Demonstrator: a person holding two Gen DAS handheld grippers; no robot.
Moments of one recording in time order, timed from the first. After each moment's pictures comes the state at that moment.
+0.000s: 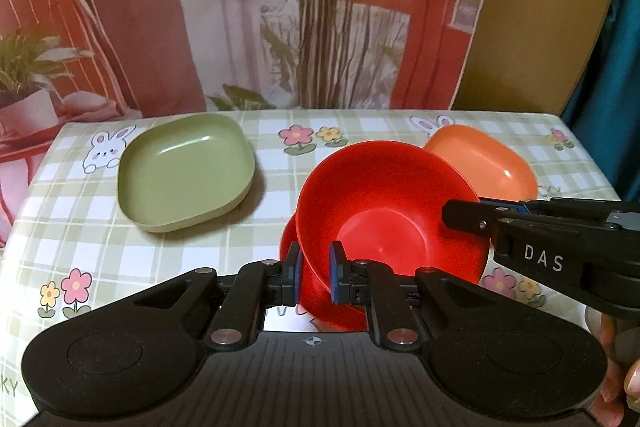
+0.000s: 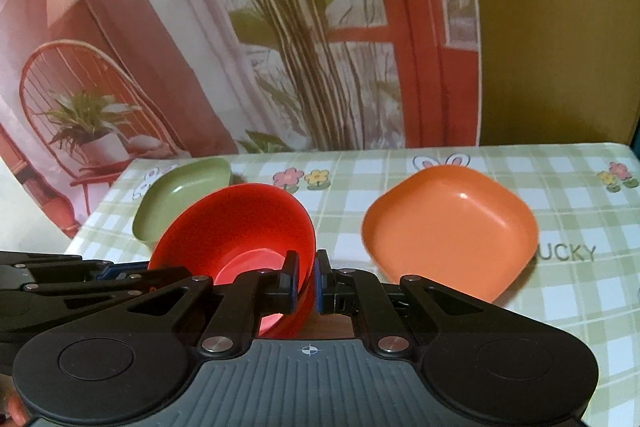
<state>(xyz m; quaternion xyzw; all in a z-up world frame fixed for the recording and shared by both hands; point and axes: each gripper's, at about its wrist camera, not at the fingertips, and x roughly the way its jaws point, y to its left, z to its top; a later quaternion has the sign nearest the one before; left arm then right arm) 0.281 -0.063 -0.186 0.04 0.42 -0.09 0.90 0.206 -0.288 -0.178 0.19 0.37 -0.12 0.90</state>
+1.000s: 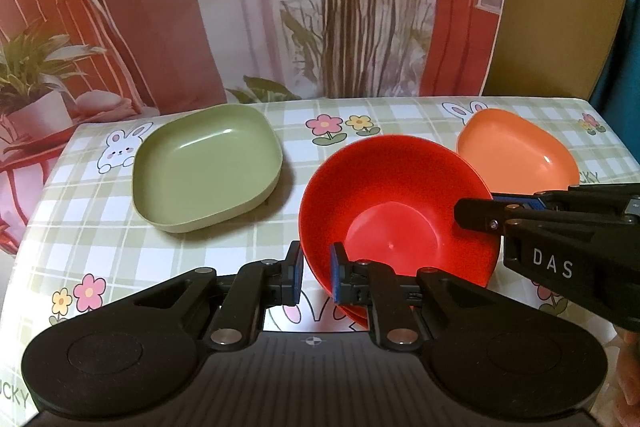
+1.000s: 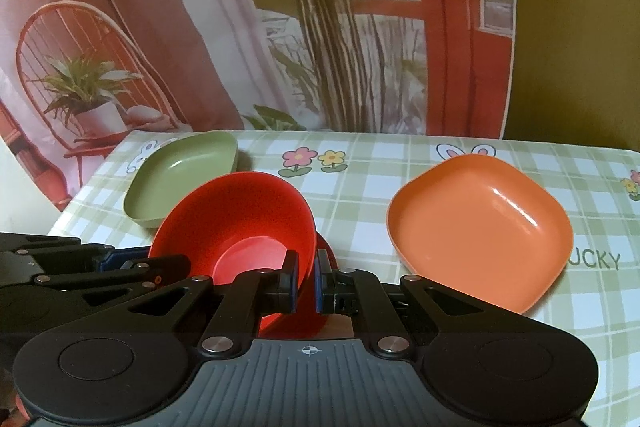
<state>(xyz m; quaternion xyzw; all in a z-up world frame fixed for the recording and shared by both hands) 0.288 -0.064 -0.196 0.07 0.41 -0.06 0.90 0.232 -0.273 -0.197 0.16 0.39 -0.11 0.90</state>
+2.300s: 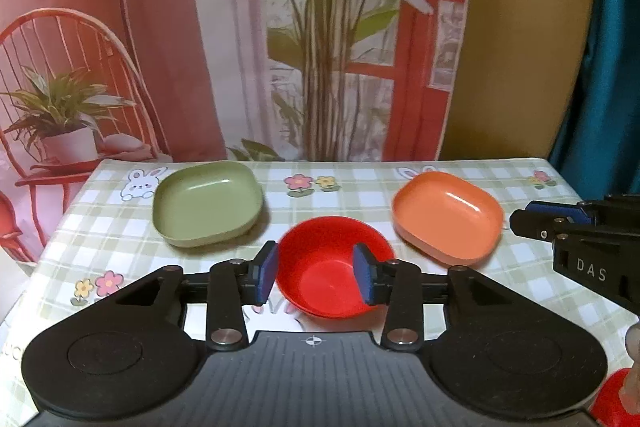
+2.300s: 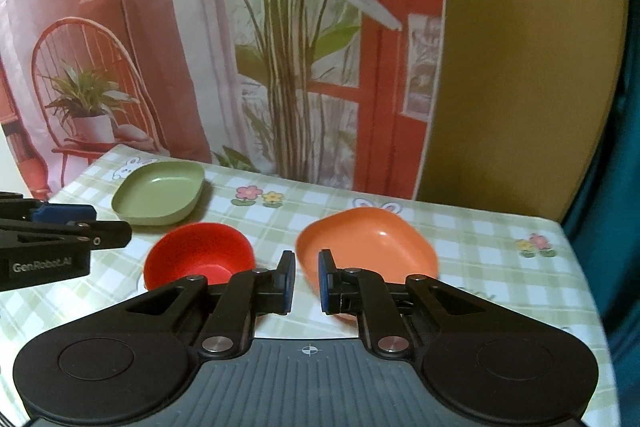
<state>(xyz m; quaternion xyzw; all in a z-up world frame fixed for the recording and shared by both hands) 0.197 -0.092 -0.137 0.03 0.32 -0.06 0.94 0.131 -0.282 -0.129 0.05 0.34 -0.15 0.93</state>
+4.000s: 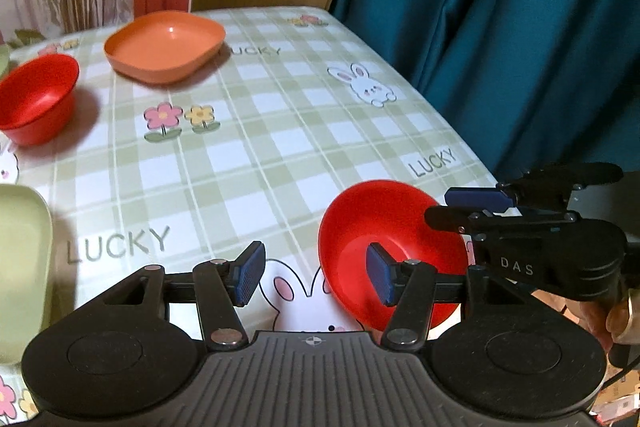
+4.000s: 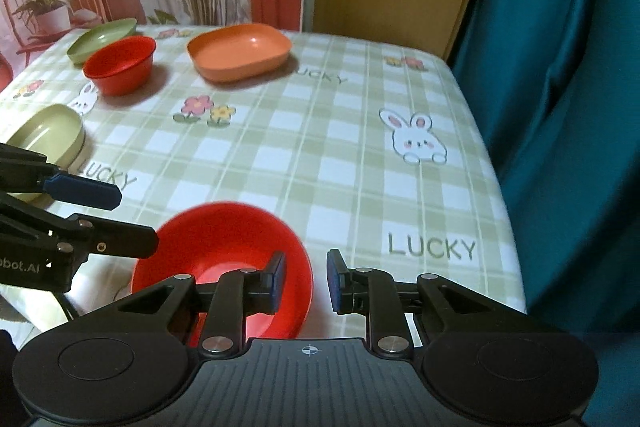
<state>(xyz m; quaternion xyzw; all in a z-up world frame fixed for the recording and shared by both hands) 0.088 -0.214 -0.197 0.02 0.46 -0.31 0.83 -0.093 -0.322 -0.166 0.07 0.47 -0.20 0.85</state>
